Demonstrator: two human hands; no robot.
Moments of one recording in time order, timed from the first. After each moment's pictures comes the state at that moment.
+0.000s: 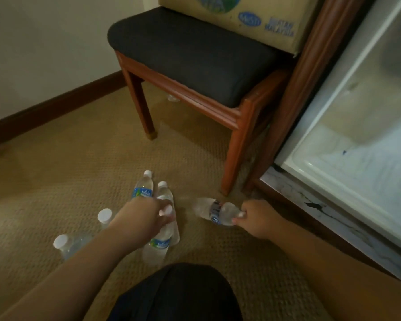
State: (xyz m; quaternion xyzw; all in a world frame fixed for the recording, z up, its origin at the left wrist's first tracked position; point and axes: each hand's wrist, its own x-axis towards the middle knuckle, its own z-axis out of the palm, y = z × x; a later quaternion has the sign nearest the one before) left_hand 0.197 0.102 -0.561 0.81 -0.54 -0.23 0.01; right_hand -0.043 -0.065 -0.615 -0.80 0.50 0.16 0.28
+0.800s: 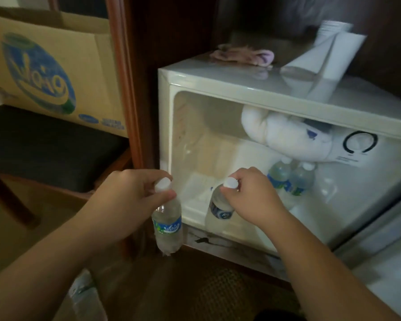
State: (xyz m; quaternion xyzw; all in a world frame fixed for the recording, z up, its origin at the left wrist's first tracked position) left_hand 0.021 -0.038 -0.349 0.60 -0.72 -0.17 0.30; right_hand -0.236 -0.116 -0.392 -0.72 0.64 -0.23 0.14
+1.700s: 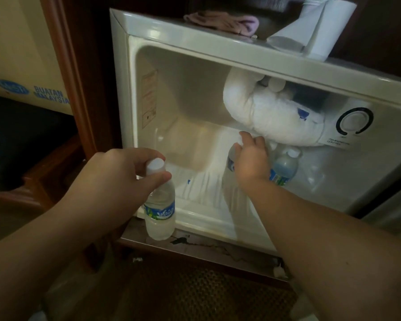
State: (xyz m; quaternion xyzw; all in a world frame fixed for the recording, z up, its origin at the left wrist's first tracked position) left_hand -0.011 -0.093 -0.397 0.59 -0.72 -0.14 0.33; right_hand -0.291 -0.246 -0.464 -0.63 0.71 -0.31 -0.07
